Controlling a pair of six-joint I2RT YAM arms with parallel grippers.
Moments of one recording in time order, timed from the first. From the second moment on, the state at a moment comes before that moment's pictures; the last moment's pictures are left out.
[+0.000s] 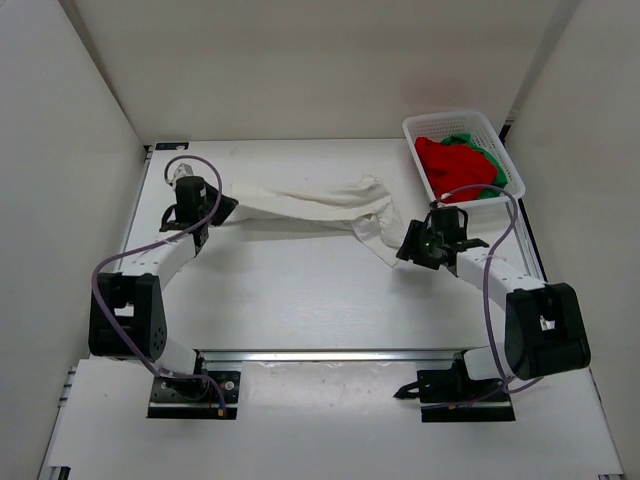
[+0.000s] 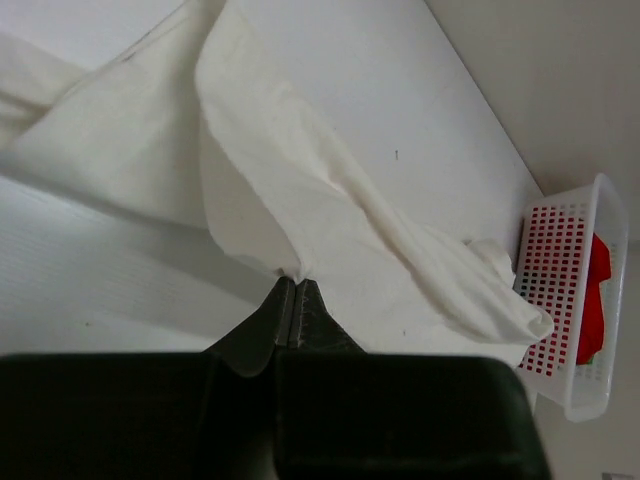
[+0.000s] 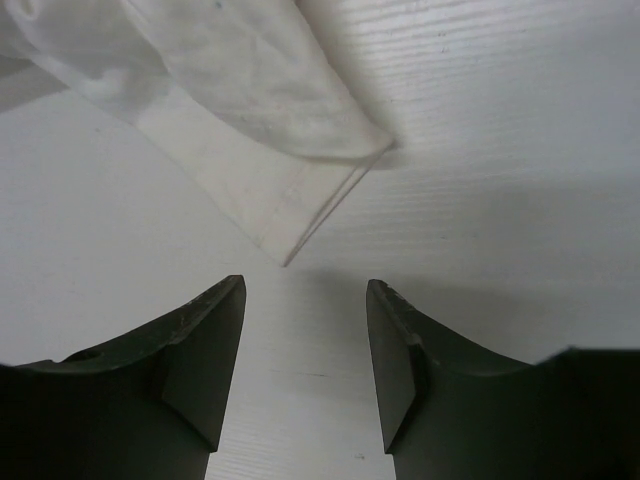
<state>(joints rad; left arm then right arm) -0.08 1.49 0.87 0.10 0.04 -0.88 0.18 1.37 0.71 -0.21 -0.12 0.46</state>
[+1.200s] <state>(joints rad) -0.05 1.45 0.92 0.03 0.24 -0.76 0.18 1.69 0.89 -0.07 -0.06 0.38</state>
